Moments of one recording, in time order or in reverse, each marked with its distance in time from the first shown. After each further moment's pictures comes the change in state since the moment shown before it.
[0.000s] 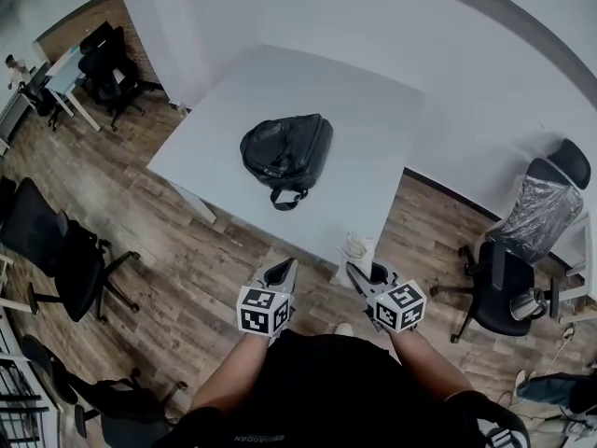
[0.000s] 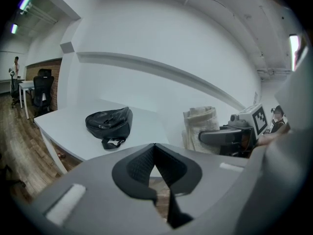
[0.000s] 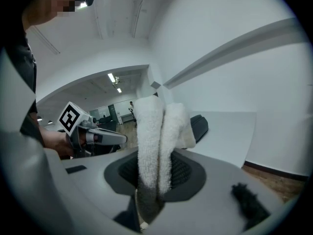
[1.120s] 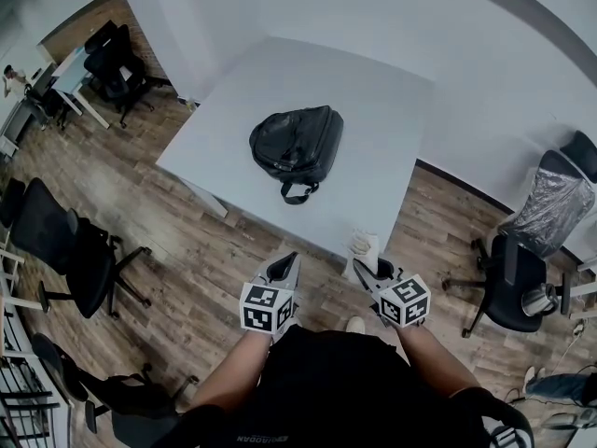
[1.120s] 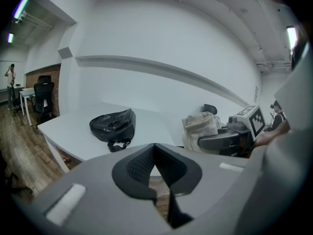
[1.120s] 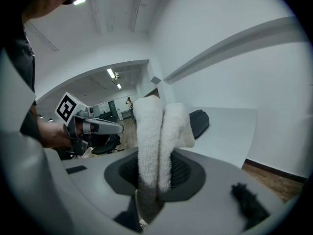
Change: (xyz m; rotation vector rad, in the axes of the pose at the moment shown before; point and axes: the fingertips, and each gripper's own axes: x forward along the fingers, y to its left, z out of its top) left arm -0.008 0.013 0.005 0.052 0.004 0.034; right arm 0.014 -0.002 -0.017 -0.011 0.052 0.004
